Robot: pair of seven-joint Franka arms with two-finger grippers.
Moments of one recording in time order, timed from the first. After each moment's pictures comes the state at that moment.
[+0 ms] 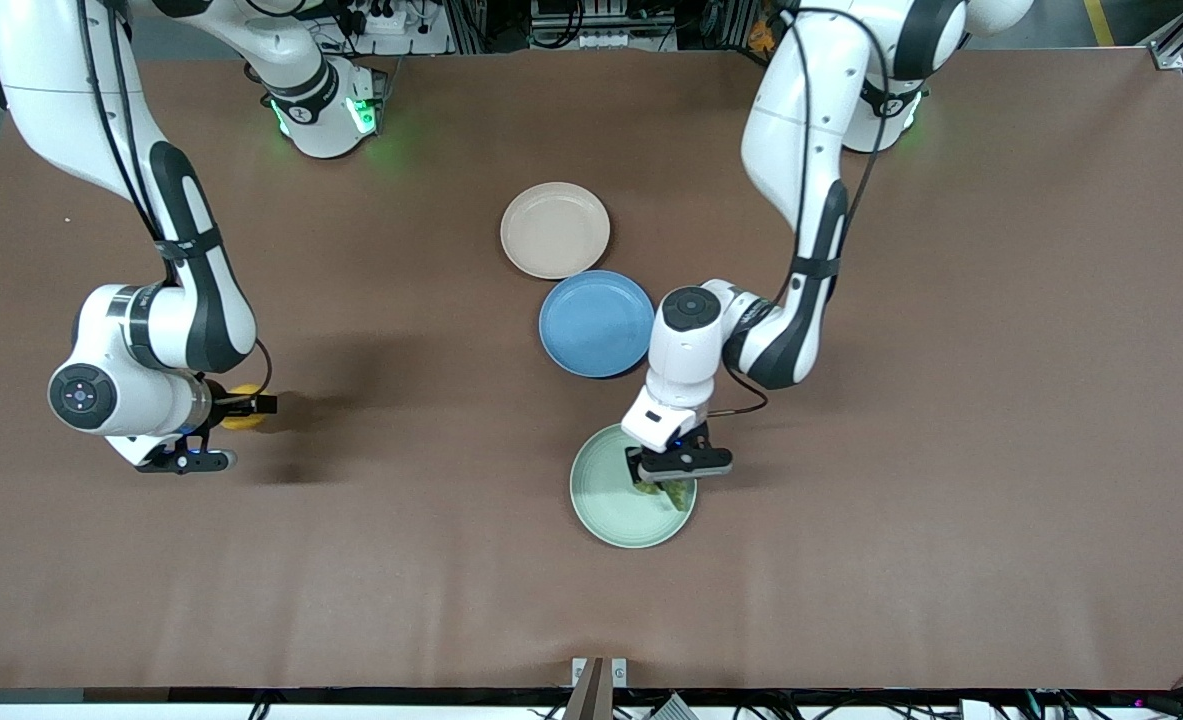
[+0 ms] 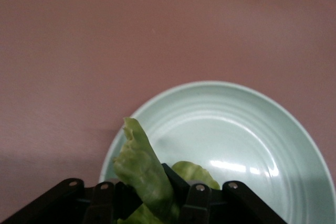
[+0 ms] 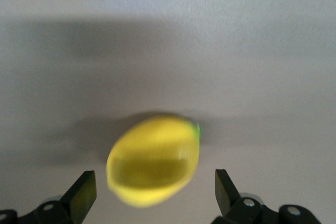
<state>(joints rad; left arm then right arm) -0.82 0.92 0.31 -1.44 0.04 2.74 -0.83 0.15 0.56 -0.21 -1.79 0.03 2.12 -0.08</state>
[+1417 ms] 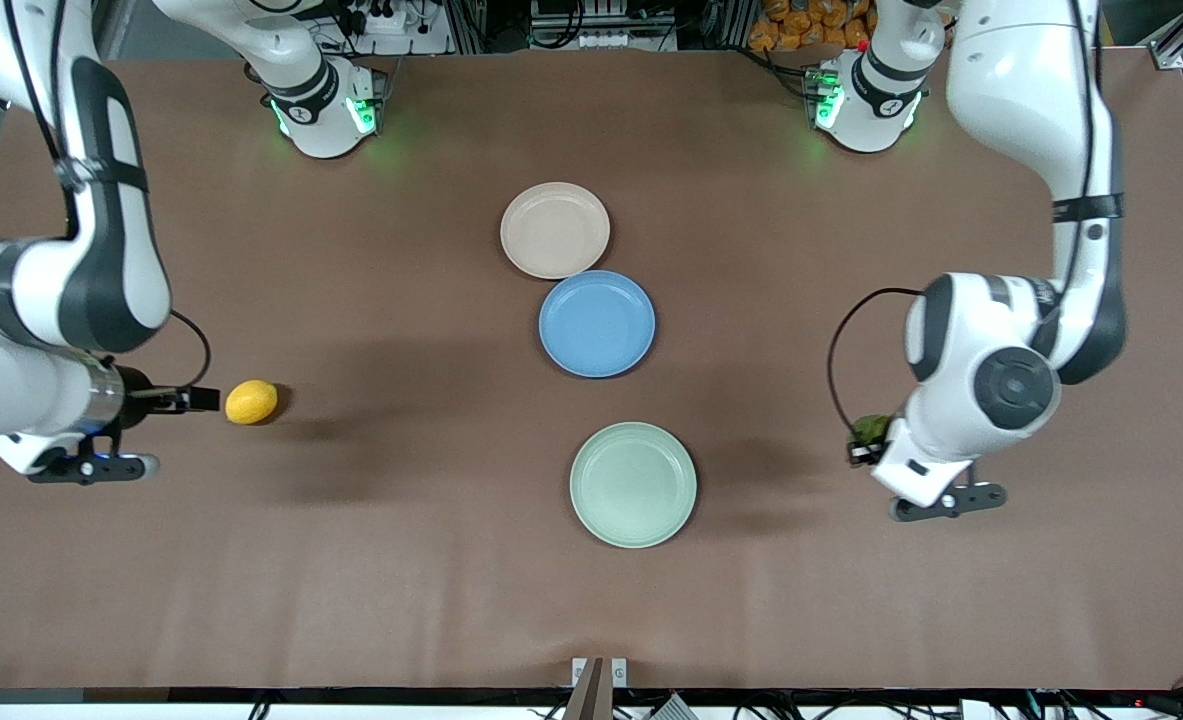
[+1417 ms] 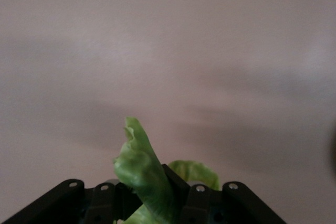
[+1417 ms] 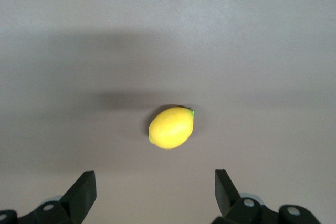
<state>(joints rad) -0.45 0.62 0.30 -1.45 -0.12 2.00 -0.29 0.15 0.45 -0.21 -1.48 0.04 1.73 -0.08</state>
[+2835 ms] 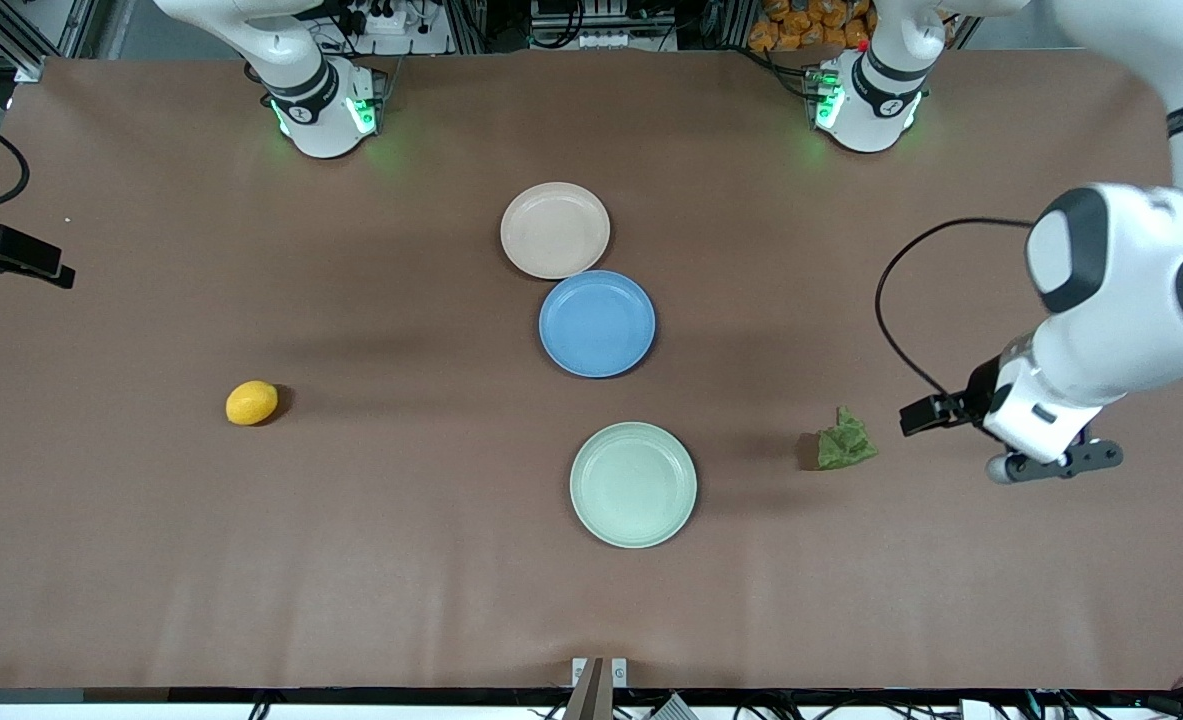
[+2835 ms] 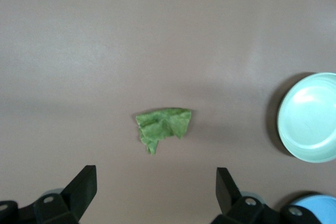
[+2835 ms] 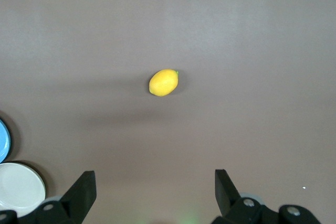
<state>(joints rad) -0.26 0.36 0.14 -1.54 -0.16 1.95 -0.21 0.13 0.12 -0.25 -1.42 0.04 1.43 -0.07</state>
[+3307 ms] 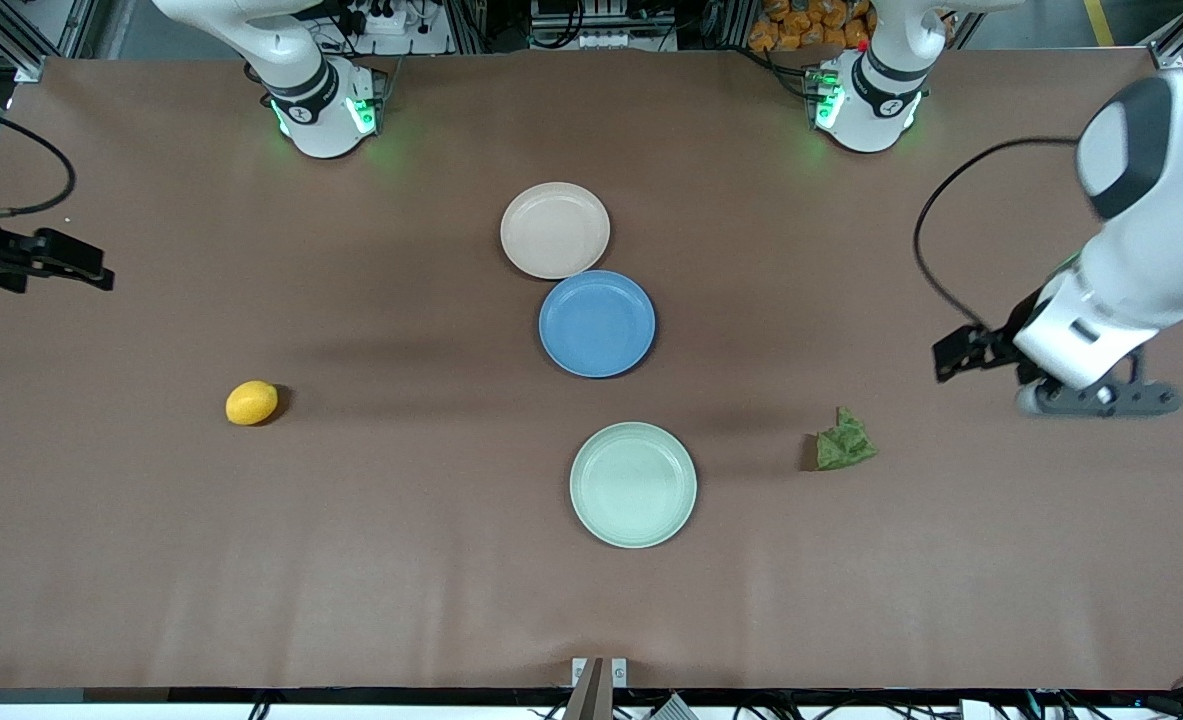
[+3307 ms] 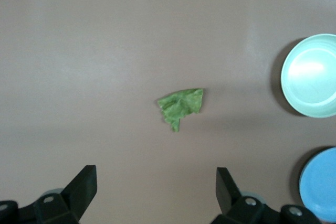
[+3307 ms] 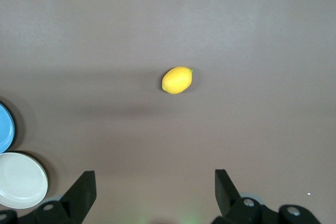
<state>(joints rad) -0.14 0.20 -0.01 -1.56 -0.02 1.83 -0.11 0.17 0.12 -0.23 -1.44 0.04 1.44 -0.07</state>
